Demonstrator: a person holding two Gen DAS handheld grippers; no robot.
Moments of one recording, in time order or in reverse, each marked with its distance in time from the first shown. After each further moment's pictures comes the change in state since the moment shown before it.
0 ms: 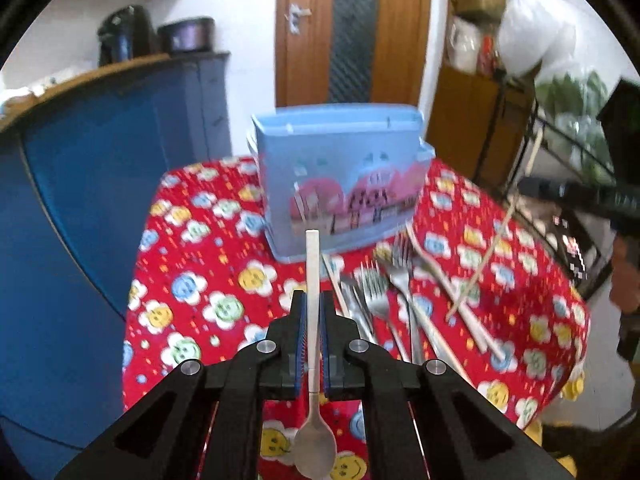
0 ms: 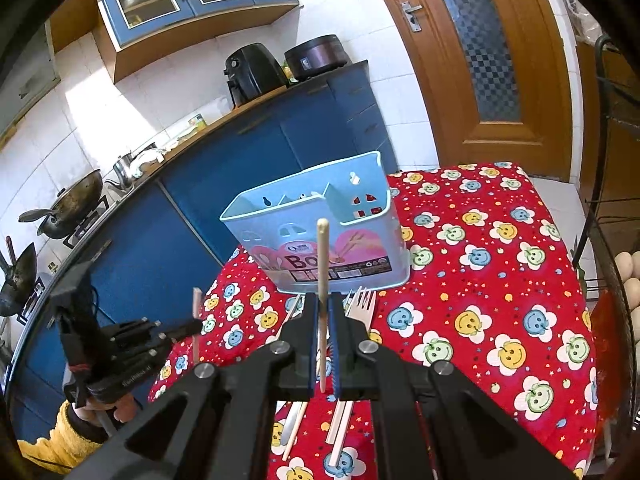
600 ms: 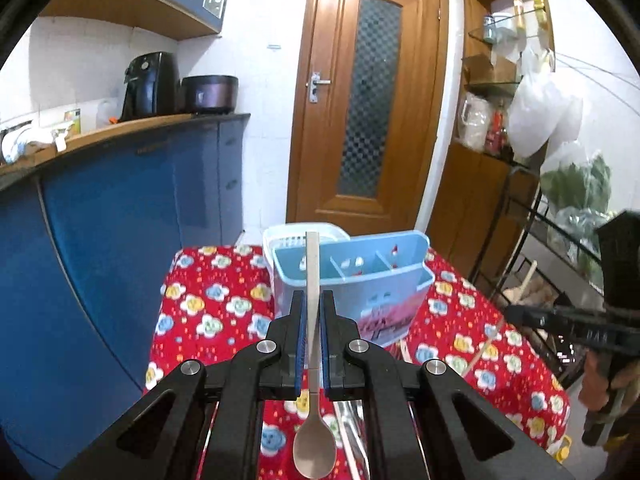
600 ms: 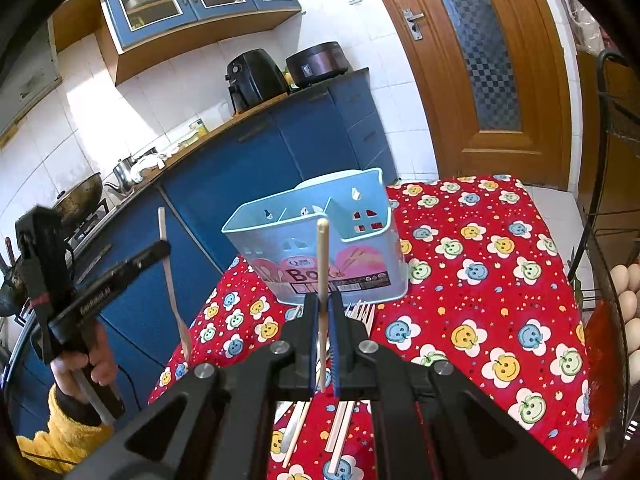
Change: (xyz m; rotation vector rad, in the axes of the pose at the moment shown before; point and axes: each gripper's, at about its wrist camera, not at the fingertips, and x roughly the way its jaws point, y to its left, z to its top) left arm -0.028 0.013 0.070 -0.074 -0.218 -0.004; right arm -0.005 0.004 0.010 -0.015 -0.023 -0.008
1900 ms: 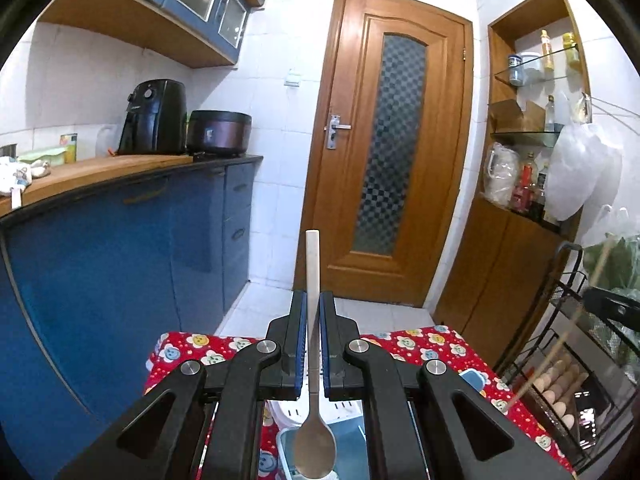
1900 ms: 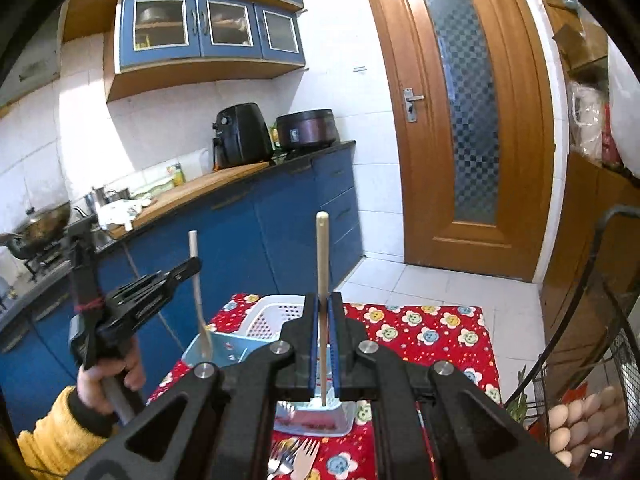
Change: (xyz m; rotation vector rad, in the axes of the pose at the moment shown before) left arm 0.104 0.015 0.091 -0.058 -0.168 0.042; right arm 0.004 0.018 0.125 -0.163 -0.196 -0.177
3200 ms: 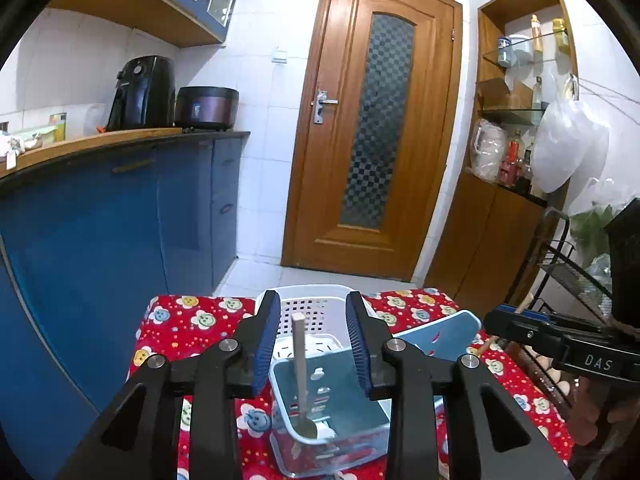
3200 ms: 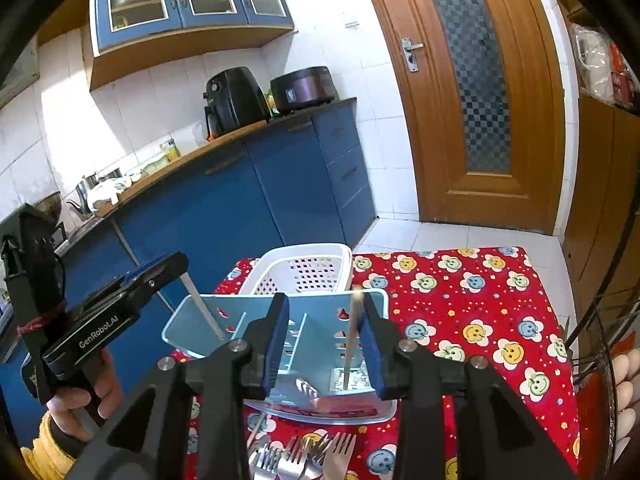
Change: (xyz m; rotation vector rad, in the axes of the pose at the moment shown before) left arm -0.012 0.003 -0.037 0.004 0.089 -0.051; right arm 0.064 0.009 -0.056 0.100 0.098 0.056
